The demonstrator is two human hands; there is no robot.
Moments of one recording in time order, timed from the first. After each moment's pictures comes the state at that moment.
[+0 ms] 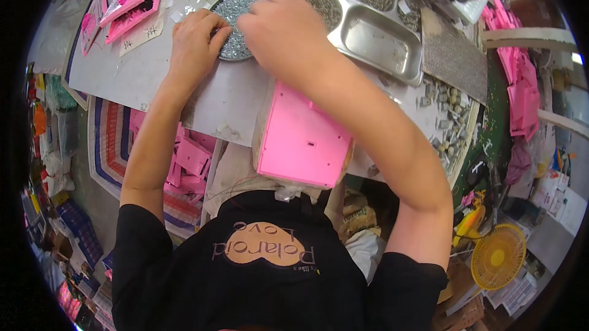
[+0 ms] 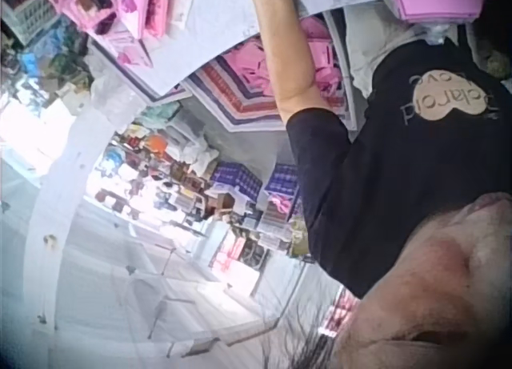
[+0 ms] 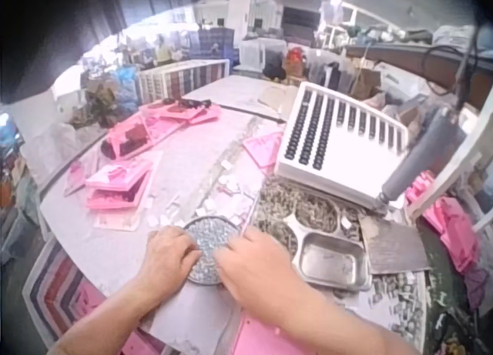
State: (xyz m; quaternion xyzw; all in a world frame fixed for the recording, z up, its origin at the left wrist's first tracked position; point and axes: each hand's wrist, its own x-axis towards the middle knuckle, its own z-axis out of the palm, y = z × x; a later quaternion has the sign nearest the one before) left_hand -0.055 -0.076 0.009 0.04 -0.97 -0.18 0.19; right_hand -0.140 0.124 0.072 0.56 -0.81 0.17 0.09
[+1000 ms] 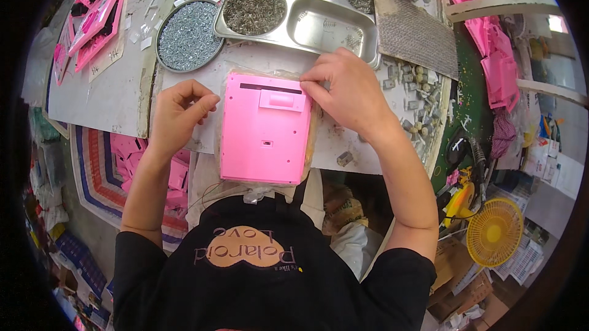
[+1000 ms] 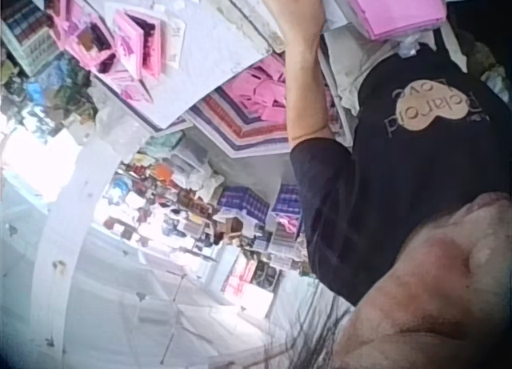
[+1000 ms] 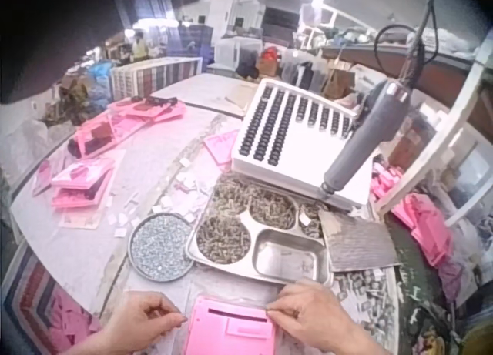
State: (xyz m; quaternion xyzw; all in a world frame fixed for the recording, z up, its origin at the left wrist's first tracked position) left_hand 0.011 -0.008 0.034 0.12 -0.76 -0.64 -0.06; right_hand -0.121 0.271 0.080 0.37 -0.89 0.24 -0.13
